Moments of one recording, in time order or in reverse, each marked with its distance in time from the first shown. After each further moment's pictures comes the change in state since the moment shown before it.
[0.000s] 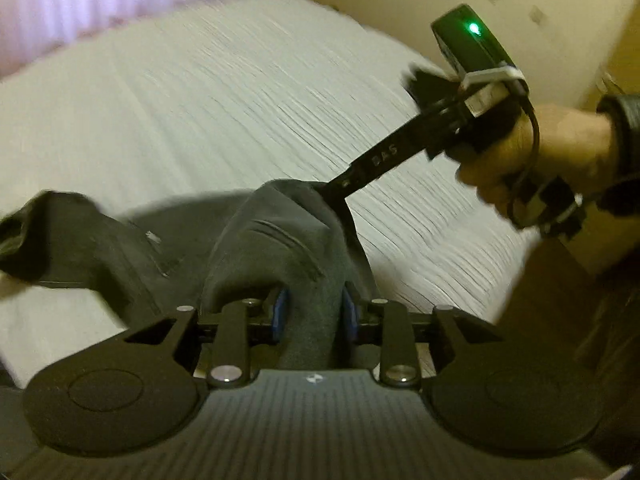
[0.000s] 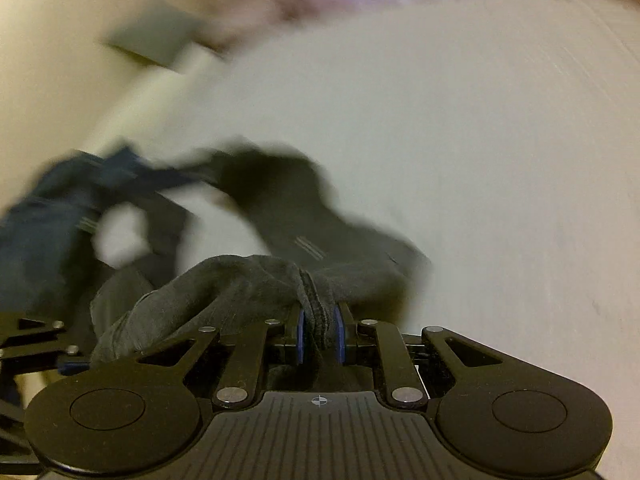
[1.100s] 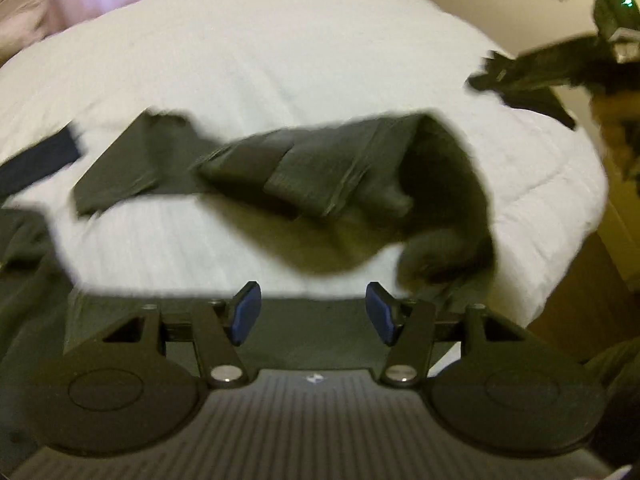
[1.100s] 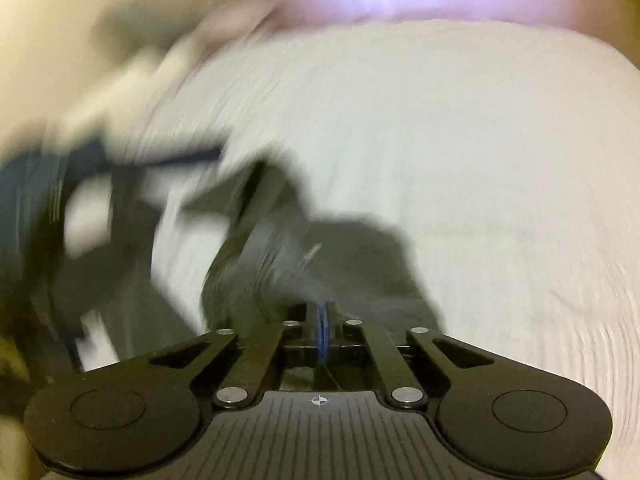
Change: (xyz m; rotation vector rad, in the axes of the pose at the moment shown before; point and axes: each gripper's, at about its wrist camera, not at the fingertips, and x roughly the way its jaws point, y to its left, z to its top) left arm -0.038 0.084 -0.062 -0.109 0.048 0.146; right arm -0.041 0.044 -0.033 -0.003 -0.202 -0.100
